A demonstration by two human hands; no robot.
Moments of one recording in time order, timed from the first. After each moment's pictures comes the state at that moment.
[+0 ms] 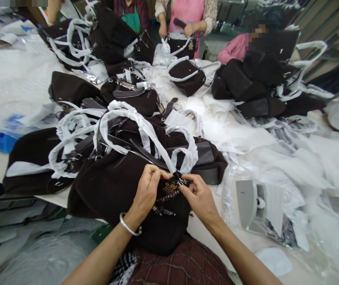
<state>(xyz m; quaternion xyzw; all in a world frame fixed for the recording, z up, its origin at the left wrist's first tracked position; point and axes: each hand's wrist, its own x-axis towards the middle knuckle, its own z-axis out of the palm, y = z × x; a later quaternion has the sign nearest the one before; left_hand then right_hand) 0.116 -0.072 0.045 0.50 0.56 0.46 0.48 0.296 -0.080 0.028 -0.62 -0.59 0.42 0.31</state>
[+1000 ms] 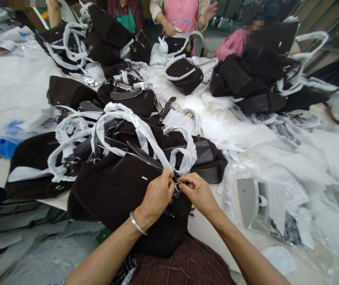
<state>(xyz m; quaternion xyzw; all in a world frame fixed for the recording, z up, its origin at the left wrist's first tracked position) 0.139 -0.066 0.034 0.71 0.61 0.21 0.29 0.304 -0.060 0.029 -0.60 -0.61 0.44 0.28</state>
